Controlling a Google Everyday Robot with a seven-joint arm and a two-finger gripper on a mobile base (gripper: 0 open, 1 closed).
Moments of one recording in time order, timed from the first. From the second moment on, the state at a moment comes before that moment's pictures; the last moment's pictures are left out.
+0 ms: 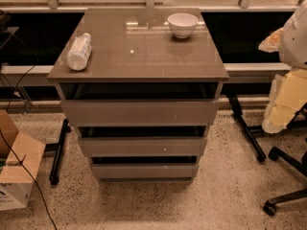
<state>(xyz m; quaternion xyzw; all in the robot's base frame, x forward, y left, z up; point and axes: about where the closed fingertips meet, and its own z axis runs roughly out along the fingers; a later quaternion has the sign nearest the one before) 0.438 -0.217 0.976 -0.60 0.78 -0.03 0.16</state>
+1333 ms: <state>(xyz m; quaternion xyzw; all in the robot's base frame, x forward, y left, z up) 0.442 -0.130 0.948 -0.61 0.74 0.07 0.27</state>
